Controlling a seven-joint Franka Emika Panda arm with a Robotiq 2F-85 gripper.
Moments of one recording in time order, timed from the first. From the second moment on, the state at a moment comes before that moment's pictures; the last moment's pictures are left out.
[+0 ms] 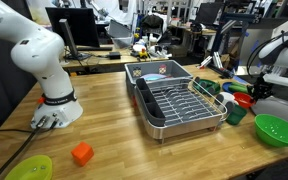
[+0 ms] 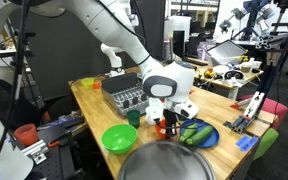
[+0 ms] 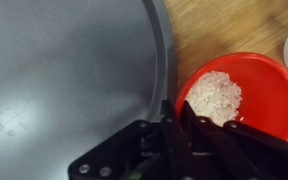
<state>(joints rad) -0.24 0.67 -0.11 -1.89 0.28 2.44 -0.01</state>
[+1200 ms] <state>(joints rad) -0.23 0.44 -0.17 -1.97 0.06 2.35 -0.06</state>
